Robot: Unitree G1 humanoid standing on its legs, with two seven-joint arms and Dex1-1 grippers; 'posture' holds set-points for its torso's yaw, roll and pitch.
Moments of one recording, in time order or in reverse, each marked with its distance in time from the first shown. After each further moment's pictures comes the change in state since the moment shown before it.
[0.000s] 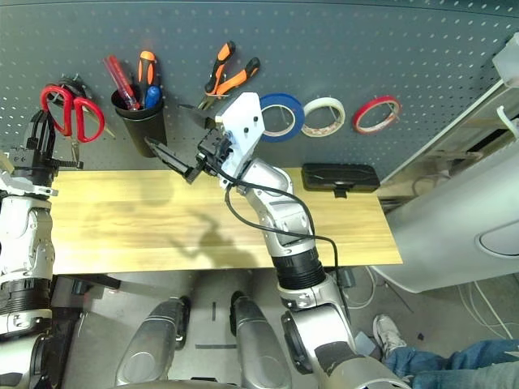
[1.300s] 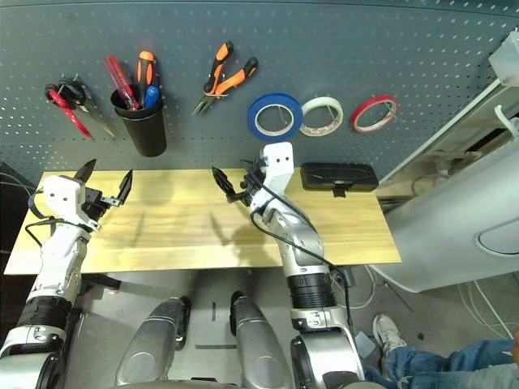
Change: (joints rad) left arm 0.108 -0.042 -0.202 0.216 0.153 -0.013 -0.094; right arm 0.175 -0.026 -0.224 0.312 0.020 0.152 -0.312
